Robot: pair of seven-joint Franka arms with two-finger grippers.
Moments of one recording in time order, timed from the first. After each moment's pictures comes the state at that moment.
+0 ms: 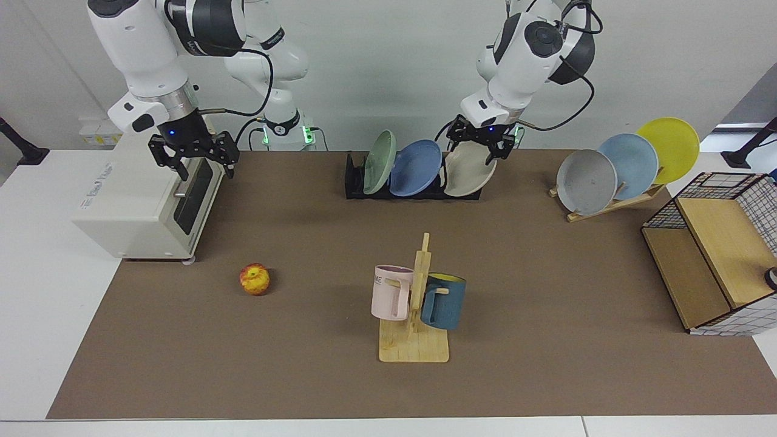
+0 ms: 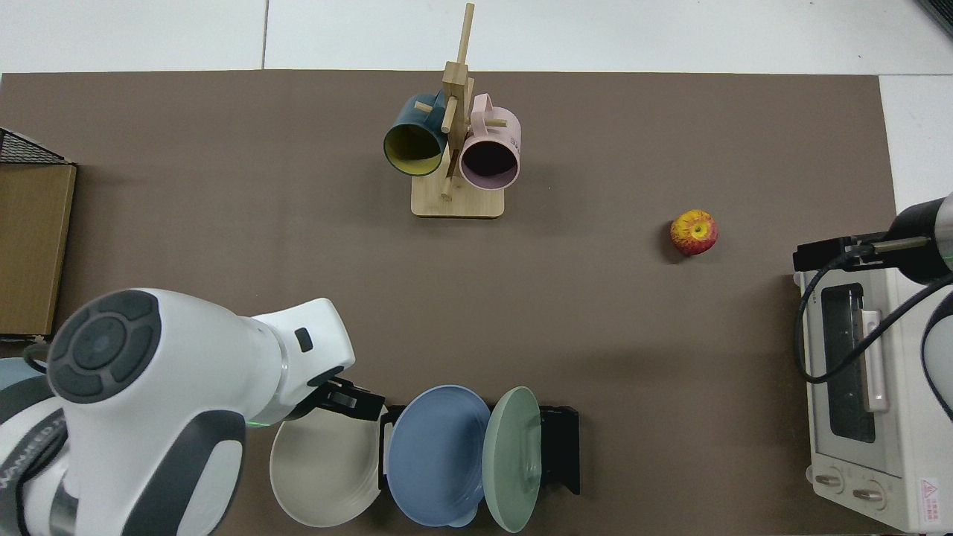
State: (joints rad) left arm -0.21 -0.25 -0.20 -2.14 -0.27 1.81 0.05; right arm 0.00 -0.08 -0.01 -1.78 0.01 1.76 -0.05
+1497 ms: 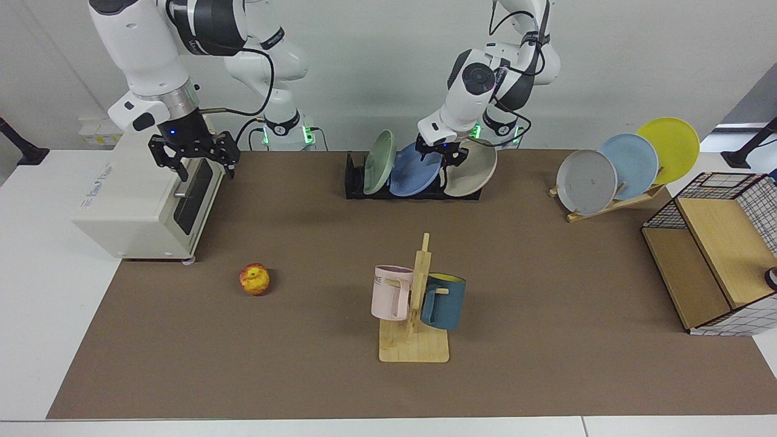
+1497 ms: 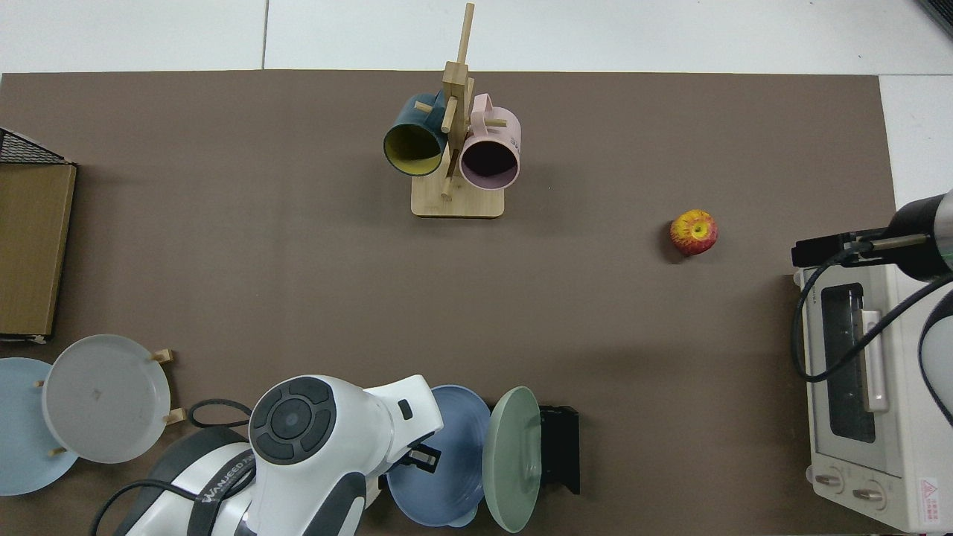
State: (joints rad) left arm -0.33 -0.23 -0.30 -2.40 -0.36 2.03 -0.04; right arm 0.00 -0.09 -0.01 -1.78 0.01 1.78 -0.05
